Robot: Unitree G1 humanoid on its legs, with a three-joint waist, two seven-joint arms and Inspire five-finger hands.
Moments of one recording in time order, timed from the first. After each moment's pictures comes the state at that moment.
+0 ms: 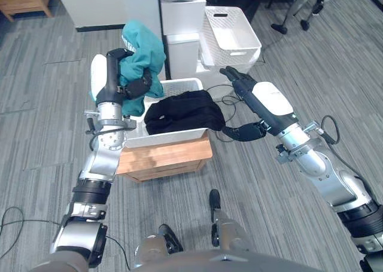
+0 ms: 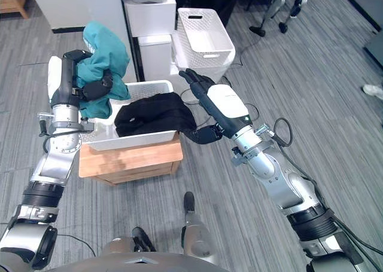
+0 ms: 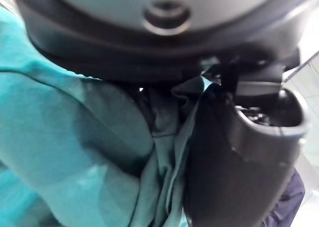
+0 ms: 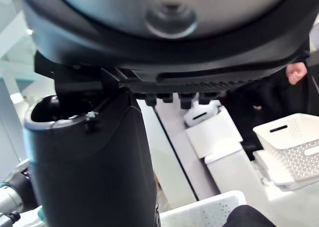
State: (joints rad) left arm -0.41 0.42 -0.01 0.18 0.33 -0.09 0.34; right arm -0.18 -0.78 0.23 -0.19 -0.39 -0.25 -0.05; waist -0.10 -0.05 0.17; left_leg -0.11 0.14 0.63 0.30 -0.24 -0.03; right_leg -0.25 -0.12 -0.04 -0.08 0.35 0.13
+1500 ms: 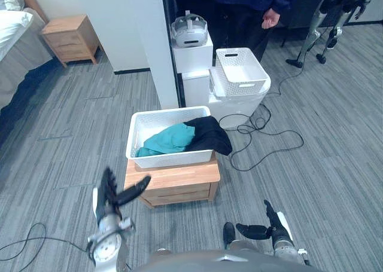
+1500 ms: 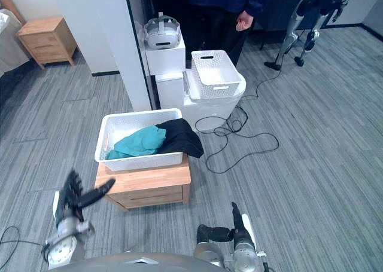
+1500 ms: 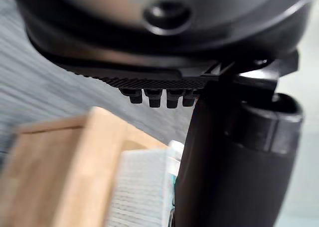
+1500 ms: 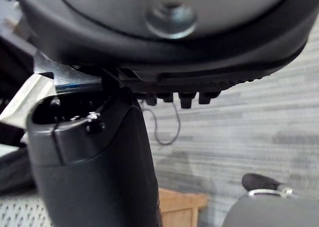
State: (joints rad) left arm 0.39 -0.06 0.30 0.37 -0.15 -0.11 0.14; right arm 0.36 -0.02 -0.18 0.52 -0.32 -0.04 -0.08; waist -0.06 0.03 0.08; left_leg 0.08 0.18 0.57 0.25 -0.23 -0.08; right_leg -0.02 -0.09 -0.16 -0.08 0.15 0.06
